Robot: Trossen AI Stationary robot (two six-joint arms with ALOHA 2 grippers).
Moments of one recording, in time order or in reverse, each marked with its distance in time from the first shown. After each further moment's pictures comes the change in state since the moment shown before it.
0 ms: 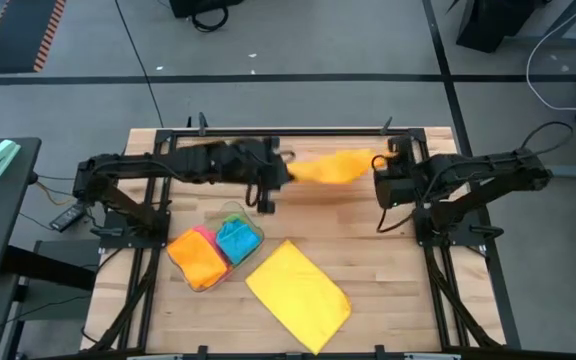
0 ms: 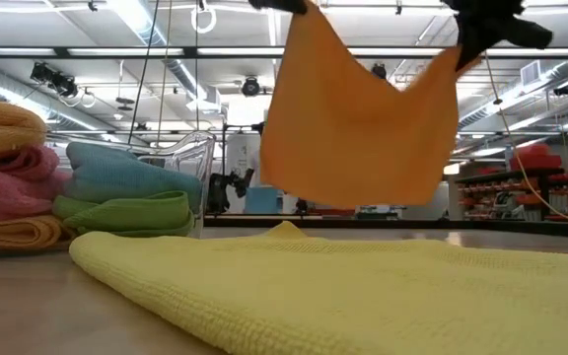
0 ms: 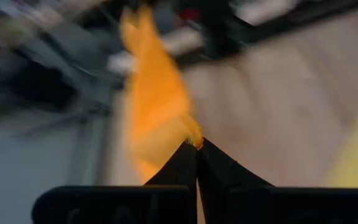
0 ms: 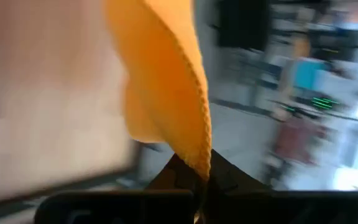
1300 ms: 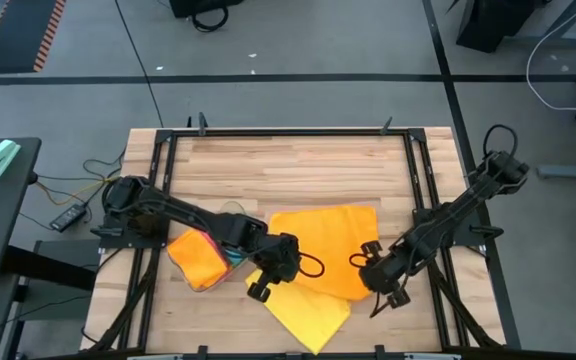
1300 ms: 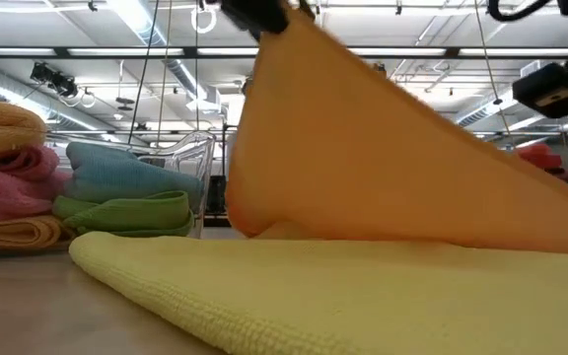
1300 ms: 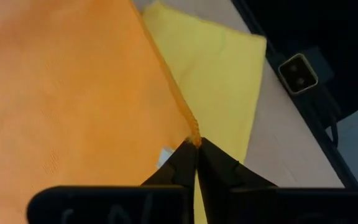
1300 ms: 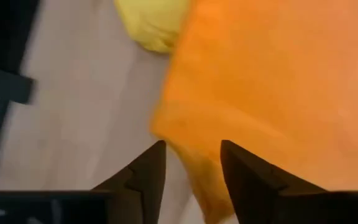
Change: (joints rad) left arm -0.352 0.310 0.005 -0.133 0.293 -0.303; right arm 0.484 0.250 -0.386 0.815 -0.968 0.569
